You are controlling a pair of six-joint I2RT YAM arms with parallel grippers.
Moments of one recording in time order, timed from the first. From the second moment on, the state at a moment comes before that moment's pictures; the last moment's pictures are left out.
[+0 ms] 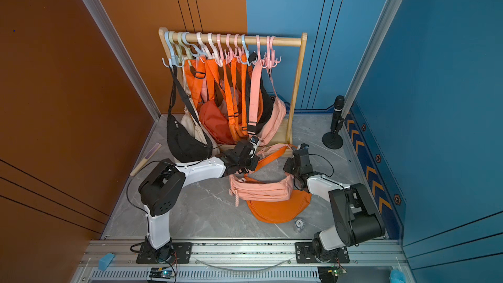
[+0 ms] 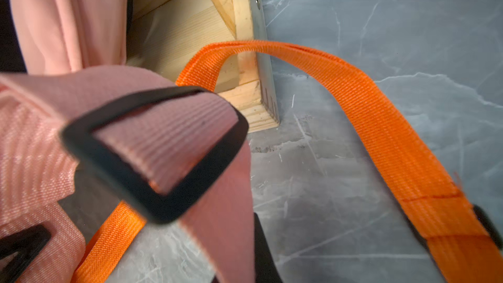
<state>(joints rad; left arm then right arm) -0.74 1.97 1.28 -0.04 -0.09 -0.19 0.24 1.51 0.61 0.19 0.03 0.58</state>
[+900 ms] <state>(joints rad) -0.79 1.85 1.26 -0.02 -0.12 -0.15 0.19 1.42 0.64 0.16 0.02 0.58</state>
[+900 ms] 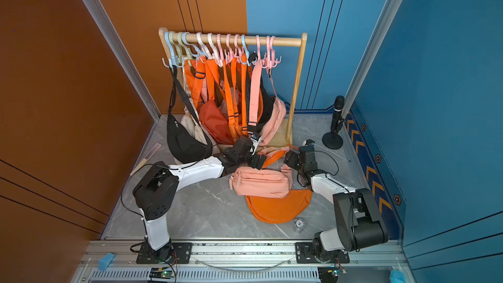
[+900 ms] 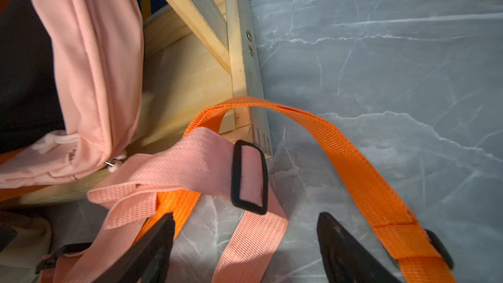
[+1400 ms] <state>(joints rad) -0.87 1.49 1.07 0.03 -0.25 -0.15 0.19 1.10 0.64 0.00 0.02 0.55</state>
